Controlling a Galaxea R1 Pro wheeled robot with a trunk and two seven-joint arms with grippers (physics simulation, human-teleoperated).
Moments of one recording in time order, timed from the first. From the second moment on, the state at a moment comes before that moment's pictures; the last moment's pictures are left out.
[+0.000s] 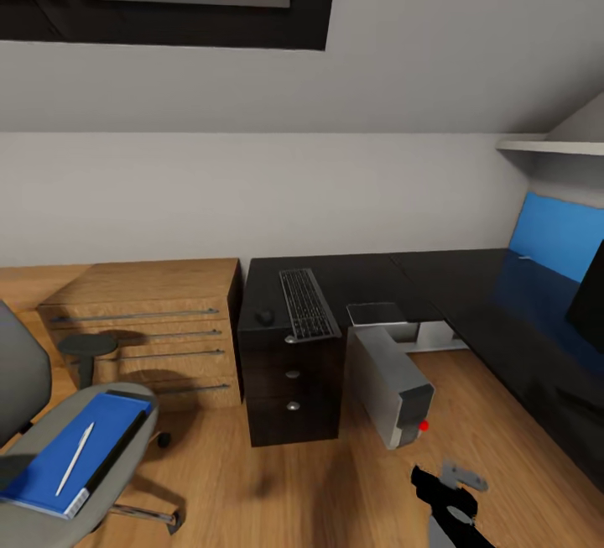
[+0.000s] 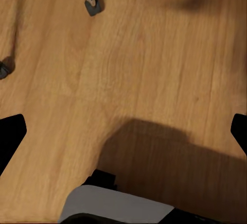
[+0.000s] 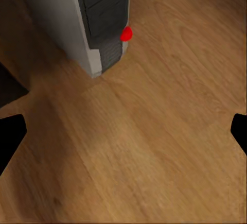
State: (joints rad) left arm 0.28 -0.05 -0.18 -1.03 0.26 0.02 0.40; right arm -0.43 -0.03 0.05 -0.37 -0.36 -0.16 -0.31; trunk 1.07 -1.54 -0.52
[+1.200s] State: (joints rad) left arm 0.06 -0.06 -0.18 -0.70 0.29 0.07 0.39; right arm -0.43 0.07 0.05 -0.04 -0.02 -0.60 -0.31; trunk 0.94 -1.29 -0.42
